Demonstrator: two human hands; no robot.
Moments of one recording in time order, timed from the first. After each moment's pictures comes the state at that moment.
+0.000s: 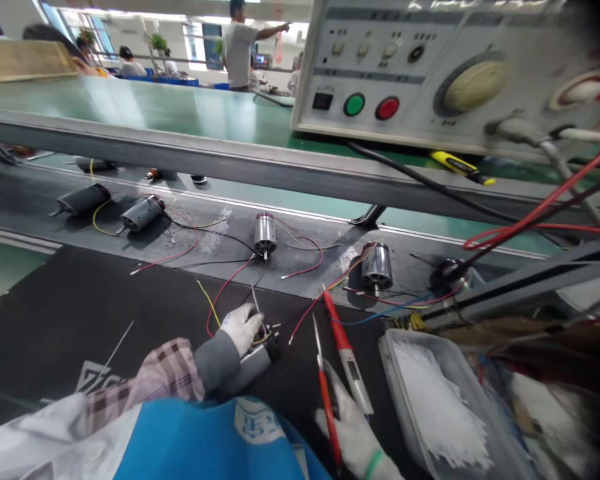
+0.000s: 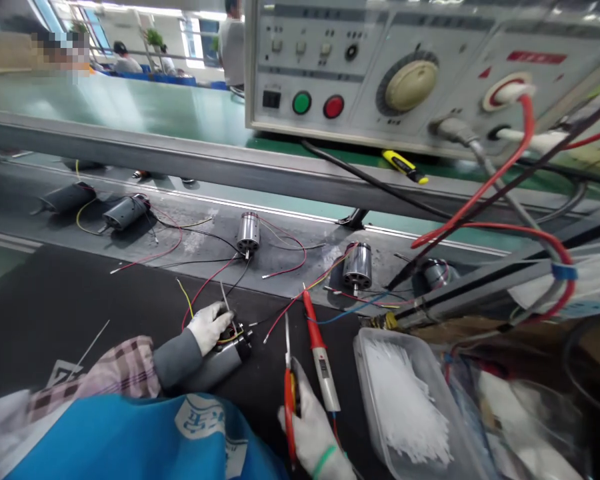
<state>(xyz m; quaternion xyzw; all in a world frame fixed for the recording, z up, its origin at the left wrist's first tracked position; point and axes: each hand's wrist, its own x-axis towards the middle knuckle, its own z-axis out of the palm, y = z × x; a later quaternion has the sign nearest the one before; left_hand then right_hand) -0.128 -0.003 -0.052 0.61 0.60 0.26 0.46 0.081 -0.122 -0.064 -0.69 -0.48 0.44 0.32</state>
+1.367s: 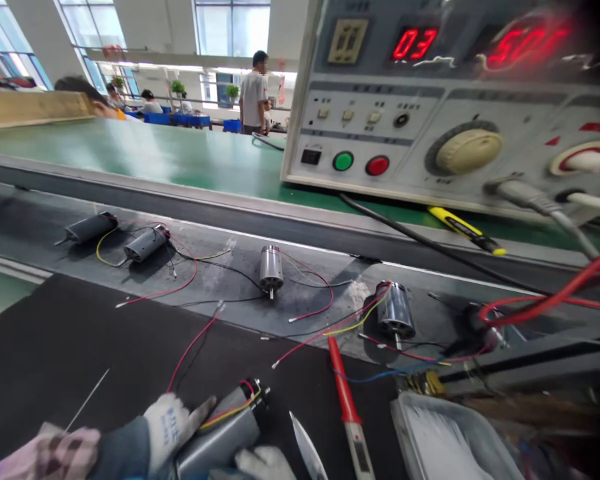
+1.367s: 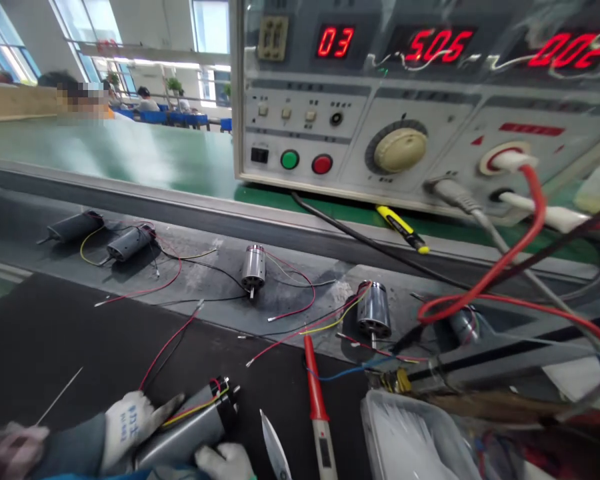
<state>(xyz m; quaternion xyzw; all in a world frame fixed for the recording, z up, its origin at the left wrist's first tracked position) -0.222 -0.035 -0.097 0.85 0.45 -0.17 0.22 0.004 -0.073 -0.120 -0.60 -0.47 0.64 0.13</state>
